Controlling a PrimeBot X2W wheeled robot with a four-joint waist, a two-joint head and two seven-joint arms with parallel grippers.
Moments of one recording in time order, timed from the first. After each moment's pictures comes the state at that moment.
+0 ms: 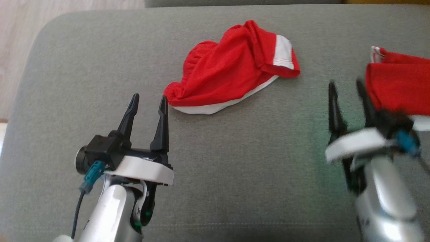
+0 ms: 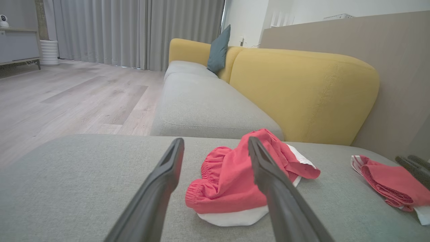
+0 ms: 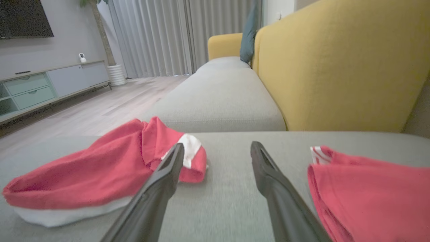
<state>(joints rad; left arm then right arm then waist) -0.20 0.04 -0.31 0.12 -0.25 0.06 -0.26 -0.40 -0.09 0.03 0.52 0.12 0.12 -0.25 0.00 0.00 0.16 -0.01</state>
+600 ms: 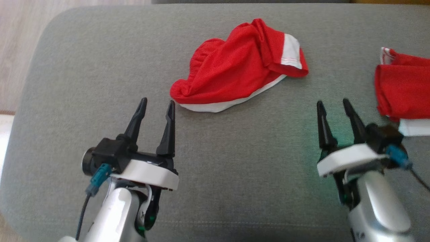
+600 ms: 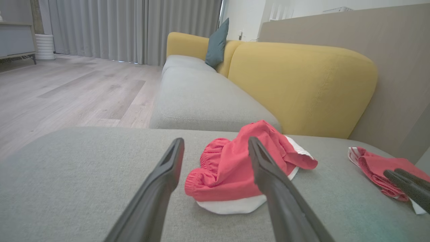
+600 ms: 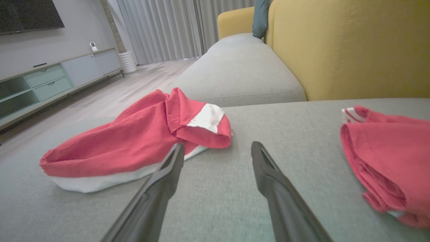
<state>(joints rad) -0.18 0.04 -0.33 0.12 -0.24 0.04 -0.26 -0.26 -0.05 0.06 0.42 0.16 0.12 -0.20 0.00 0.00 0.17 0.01</state>
